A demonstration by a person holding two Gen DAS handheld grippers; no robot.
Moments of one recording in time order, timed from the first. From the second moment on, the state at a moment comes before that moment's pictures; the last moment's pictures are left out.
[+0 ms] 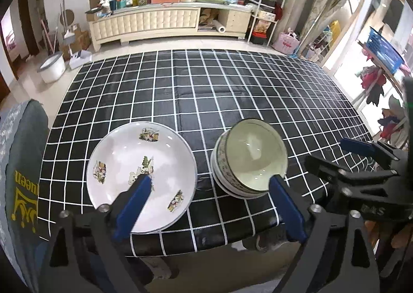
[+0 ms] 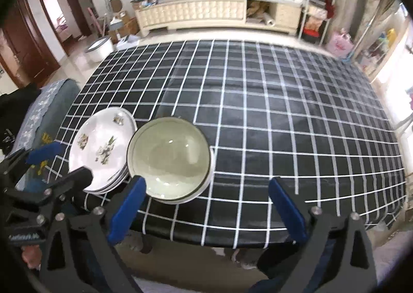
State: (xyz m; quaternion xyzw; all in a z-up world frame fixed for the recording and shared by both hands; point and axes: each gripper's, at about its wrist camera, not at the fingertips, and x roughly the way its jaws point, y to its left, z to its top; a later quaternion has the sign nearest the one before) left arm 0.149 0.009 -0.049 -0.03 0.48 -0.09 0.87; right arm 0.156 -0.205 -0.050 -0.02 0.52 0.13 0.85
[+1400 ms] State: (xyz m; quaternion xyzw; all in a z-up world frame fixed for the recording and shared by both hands) left arm 0.235 -0.019 -0.137 -0.04 0.59 -0.15 0.79; right arm 0.209 -0.236 -0.128 0.09 0.63 0.14 0.76
